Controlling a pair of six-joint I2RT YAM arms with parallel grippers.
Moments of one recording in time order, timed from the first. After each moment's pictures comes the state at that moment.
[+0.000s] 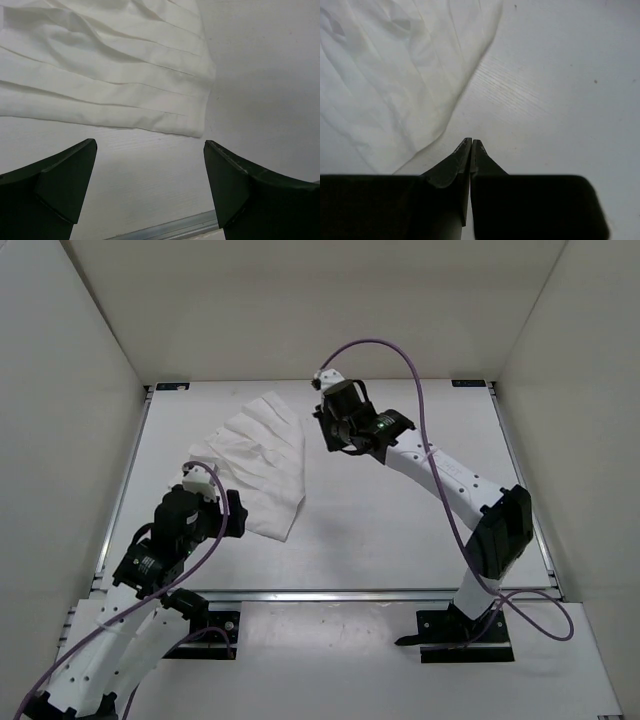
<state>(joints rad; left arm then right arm) -0.44 0.54 0.69 -0.65 -0.14 -0.23 0.75 1.77 1.75 -0.62 0.19 0.13</state>
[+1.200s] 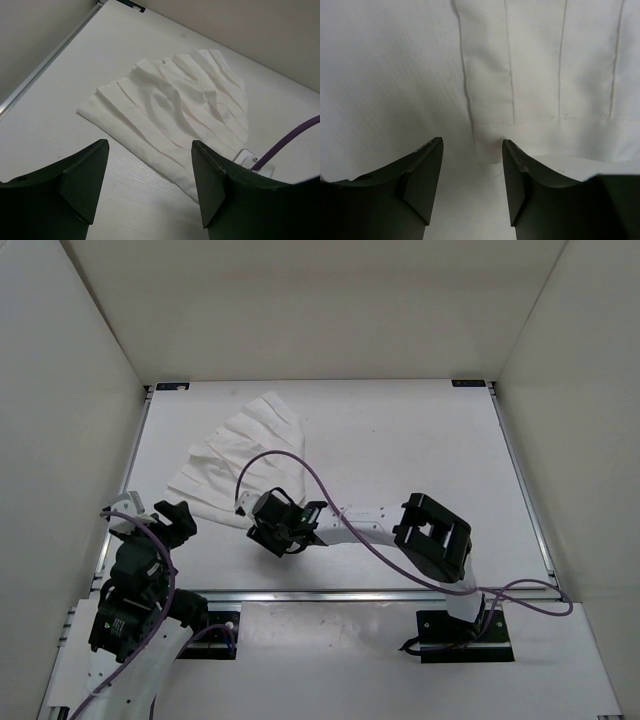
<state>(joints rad) -0.34 0.15 0.65 -0.67 -0.55 -0.40 1.16 1.99 1.36 -0.26 0.10 -0.01</state>
